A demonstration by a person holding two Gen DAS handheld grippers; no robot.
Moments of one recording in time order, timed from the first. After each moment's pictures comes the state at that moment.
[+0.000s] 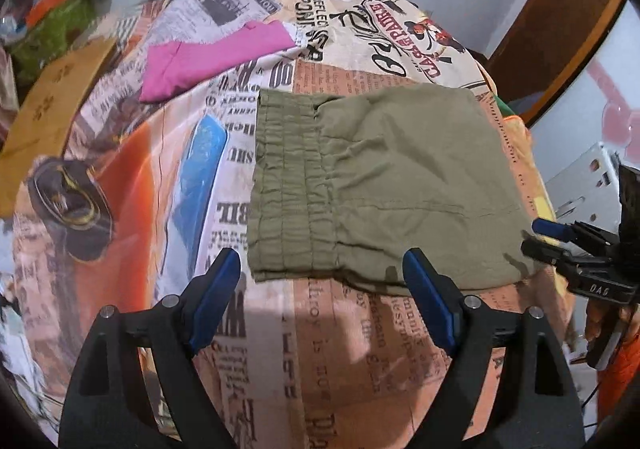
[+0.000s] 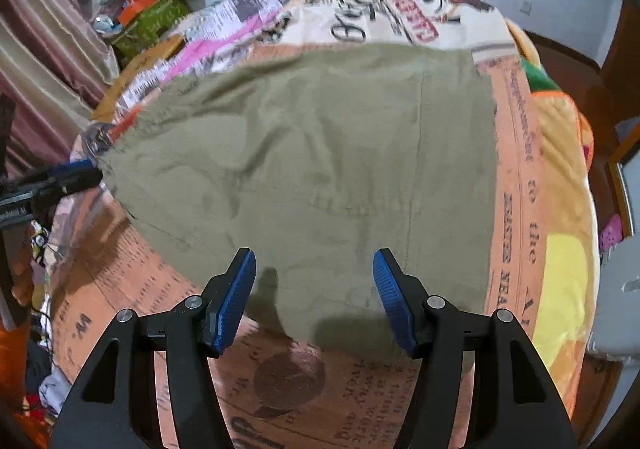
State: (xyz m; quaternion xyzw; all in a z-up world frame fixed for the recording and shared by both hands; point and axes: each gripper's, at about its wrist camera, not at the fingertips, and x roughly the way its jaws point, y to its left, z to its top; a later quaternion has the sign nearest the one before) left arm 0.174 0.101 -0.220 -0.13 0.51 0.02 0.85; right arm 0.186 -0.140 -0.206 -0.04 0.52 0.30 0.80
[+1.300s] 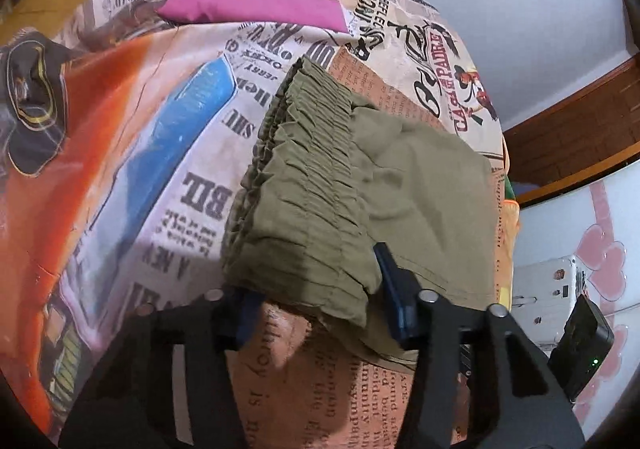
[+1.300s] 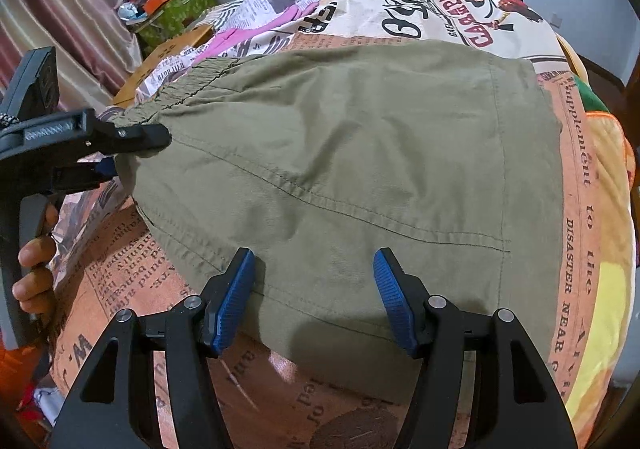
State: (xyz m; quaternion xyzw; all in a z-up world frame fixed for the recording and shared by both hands) left arm 0.201 0.122 -0.256 -0.33 0.48 0.08 0.80; right arm 0.182 -0.096 -0.232 -0.05 0.51 0.34 0.79
